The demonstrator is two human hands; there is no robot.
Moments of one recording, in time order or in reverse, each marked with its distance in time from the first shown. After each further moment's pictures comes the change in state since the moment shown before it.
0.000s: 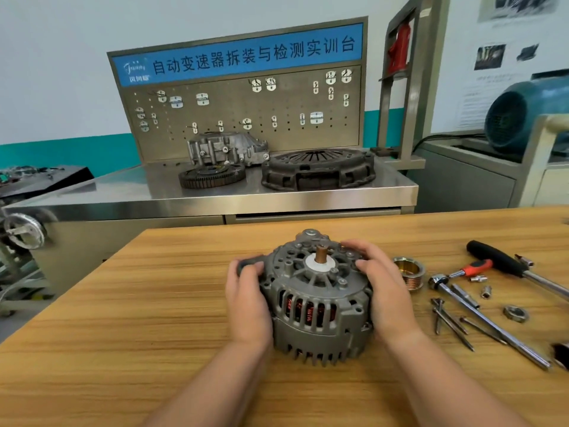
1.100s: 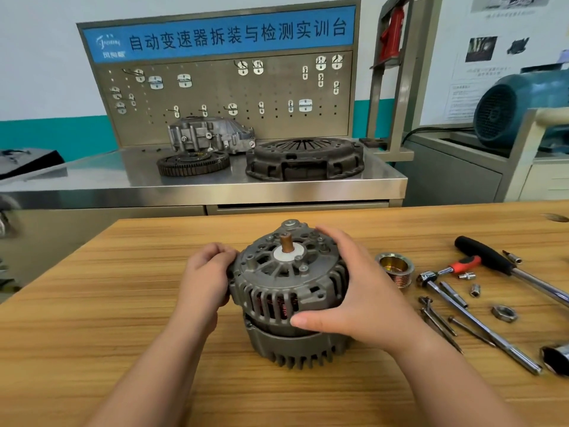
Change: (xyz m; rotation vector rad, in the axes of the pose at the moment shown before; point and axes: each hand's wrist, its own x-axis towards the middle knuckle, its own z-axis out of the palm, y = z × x) left_hand 0.046 0.005 -0.010 0.308 -0.158 -0.251; right_hand 0.005 -0.014 -0.018 -0.680 -0.365 -0.138
